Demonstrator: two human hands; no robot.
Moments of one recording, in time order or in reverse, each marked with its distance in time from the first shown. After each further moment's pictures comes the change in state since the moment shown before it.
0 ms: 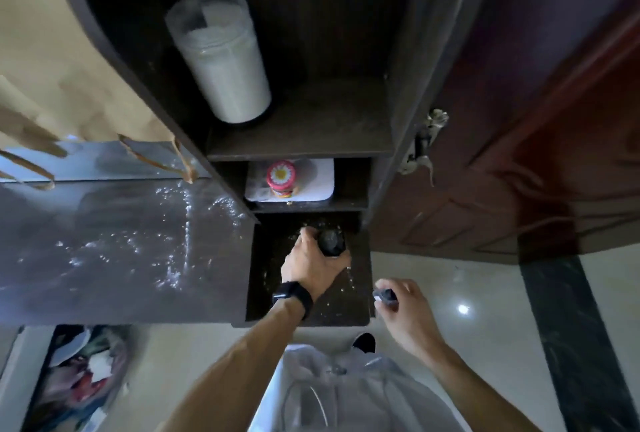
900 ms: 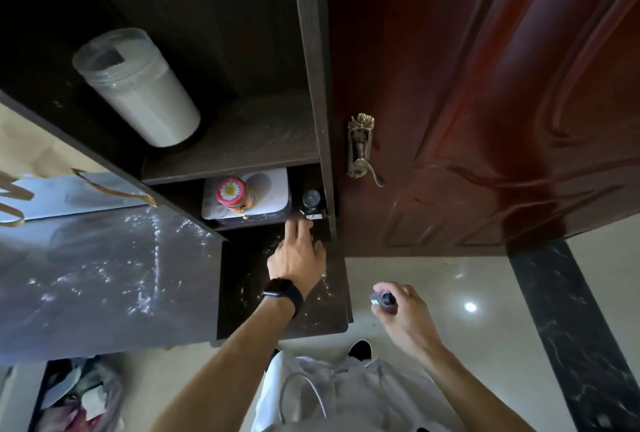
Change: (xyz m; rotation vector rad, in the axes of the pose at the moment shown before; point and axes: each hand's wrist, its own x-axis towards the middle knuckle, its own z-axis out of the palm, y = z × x) left_hand -0.004 0.055 0.036 0.362 0.089 0.293; right_hand -0.010 0.058 -0.038 0.112 0.088 0.052
